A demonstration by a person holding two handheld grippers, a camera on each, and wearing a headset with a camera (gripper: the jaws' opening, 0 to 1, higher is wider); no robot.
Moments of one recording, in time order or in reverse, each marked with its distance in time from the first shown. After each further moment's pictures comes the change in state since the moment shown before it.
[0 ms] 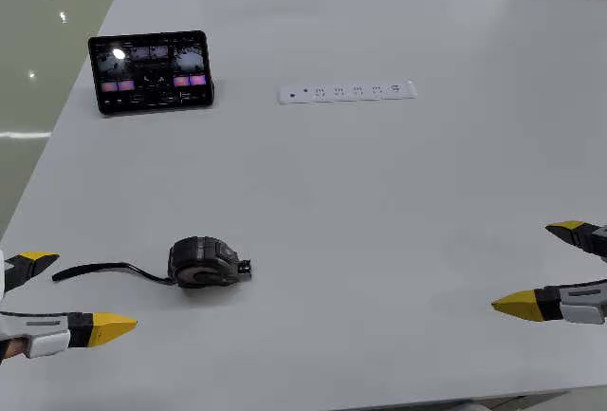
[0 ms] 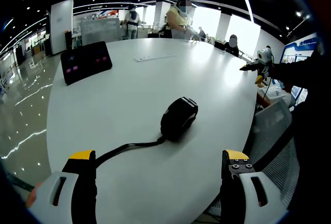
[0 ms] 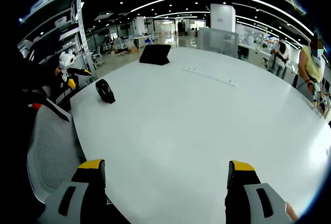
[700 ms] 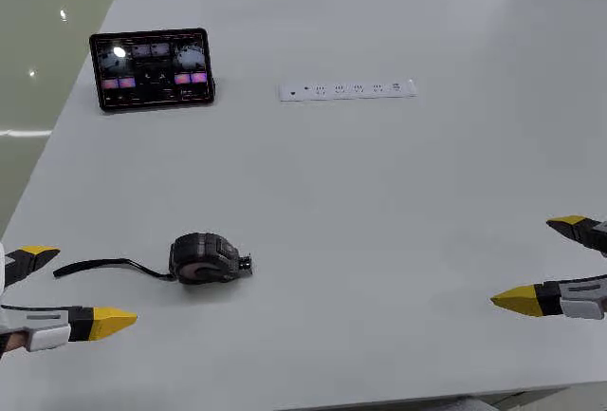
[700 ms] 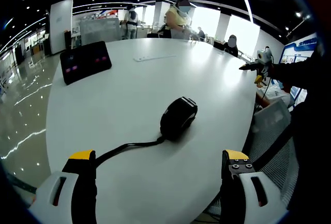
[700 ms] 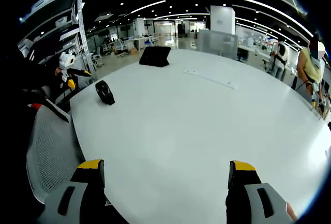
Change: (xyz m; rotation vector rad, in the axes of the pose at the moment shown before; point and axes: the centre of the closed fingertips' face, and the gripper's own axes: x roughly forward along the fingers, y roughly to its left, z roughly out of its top) left arm 0.000 0.000 0.000 -0.001 0.003 -0.011; right arm -0.003 -0.001 0.003 -0.007 -0.018 -0.011
